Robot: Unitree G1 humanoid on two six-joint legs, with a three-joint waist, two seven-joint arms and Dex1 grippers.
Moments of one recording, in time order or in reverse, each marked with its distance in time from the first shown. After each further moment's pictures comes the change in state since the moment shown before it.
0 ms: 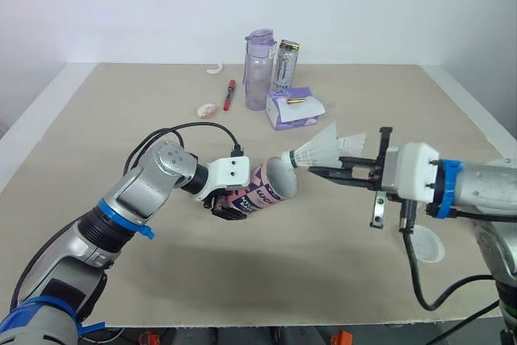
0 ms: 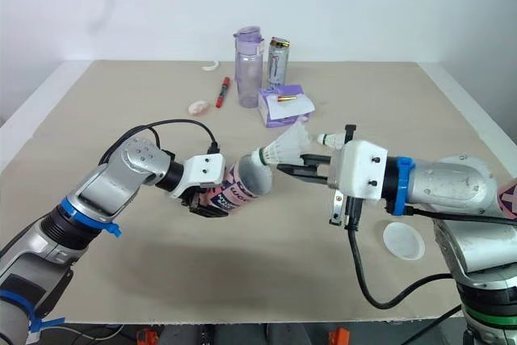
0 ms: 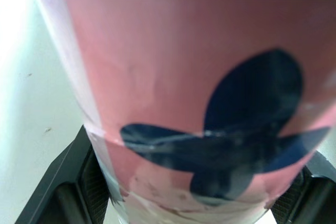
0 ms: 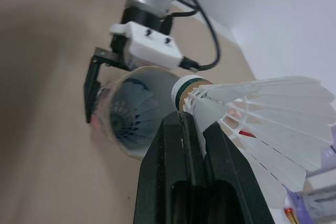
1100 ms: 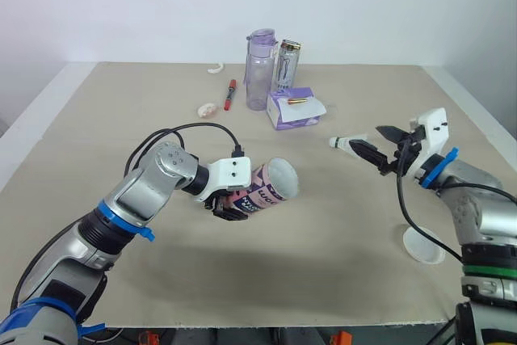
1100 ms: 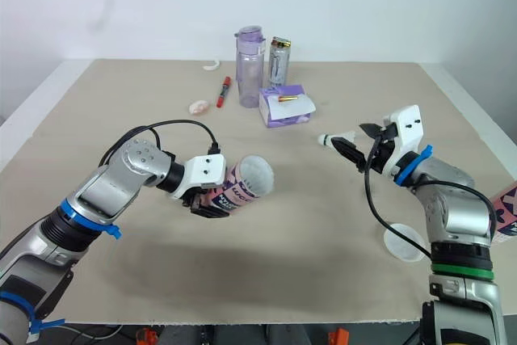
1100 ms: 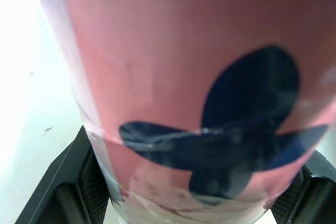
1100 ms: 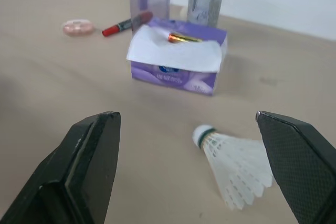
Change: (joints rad) left arm 0.009 -0.001 0.000 -0.029 0.000 0.028 0.019; right arm -0.203 0.213 -0.114 0.809 0.013 0.216 -0.281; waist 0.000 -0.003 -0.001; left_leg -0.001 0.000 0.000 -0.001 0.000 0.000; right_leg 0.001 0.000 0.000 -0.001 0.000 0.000
